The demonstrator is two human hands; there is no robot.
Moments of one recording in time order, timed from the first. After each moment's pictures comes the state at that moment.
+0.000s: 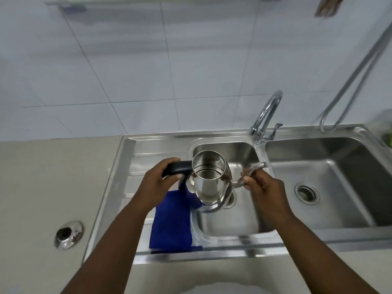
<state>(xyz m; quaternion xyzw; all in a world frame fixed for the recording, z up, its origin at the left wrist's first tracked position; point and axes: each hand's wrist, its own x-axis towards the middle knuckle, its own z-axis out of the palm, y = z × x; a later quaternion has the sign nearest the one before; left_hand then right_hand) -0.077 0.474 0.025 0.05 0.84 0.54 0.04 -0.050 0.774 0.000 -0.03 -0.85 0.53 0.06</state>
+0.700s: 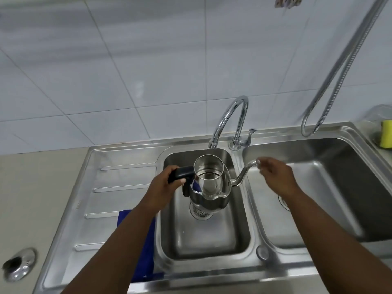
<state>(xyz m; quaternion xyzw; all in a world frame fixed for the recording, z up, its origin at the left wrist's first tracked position) -0.154 0.605 -0.030 0.02 0.85 0.52 0.09 -0.165 0.946 -0.050 -0.13 -0.87 0.47 0.01</state>
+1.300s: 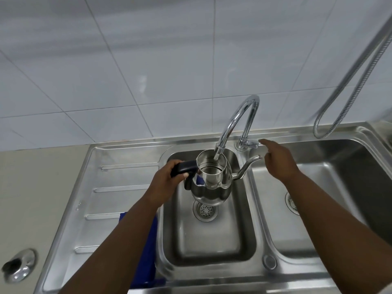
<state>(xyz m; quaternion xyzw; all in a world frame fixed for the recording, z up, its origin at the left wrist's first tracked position) -0.190 0.602 -0.043 0.02 0.86 0.51 0.08 -0.236 0.951 -0.058 -0.02 -0.95 0.30 0.04</state>
